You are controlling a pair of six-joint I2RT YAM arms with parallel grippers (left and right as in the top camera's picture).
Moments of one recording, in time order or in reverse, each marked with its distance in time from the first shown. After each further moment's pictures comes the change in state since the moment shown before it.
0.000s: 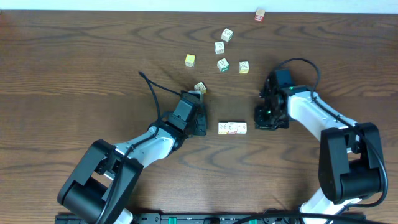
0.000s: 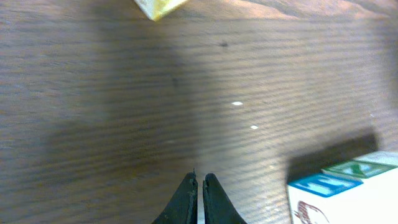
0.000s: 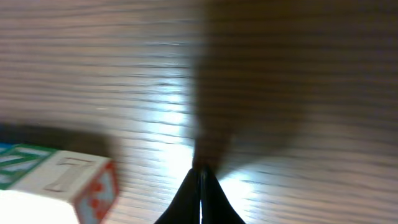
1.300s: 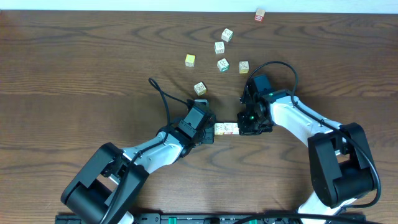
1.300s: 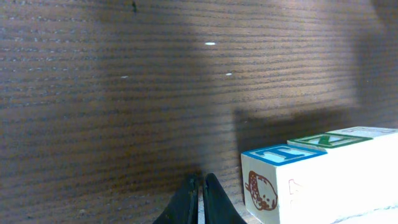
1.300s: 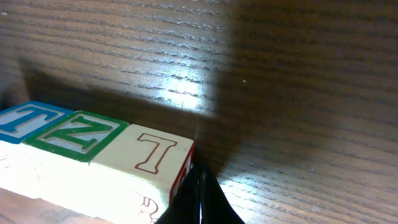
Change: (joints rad) left arm -0.103 0.000 0.000 -0.068 -0.048 -0.153; right arm 0.153 -0.002 -0.012 0.023 -0.051 0.033
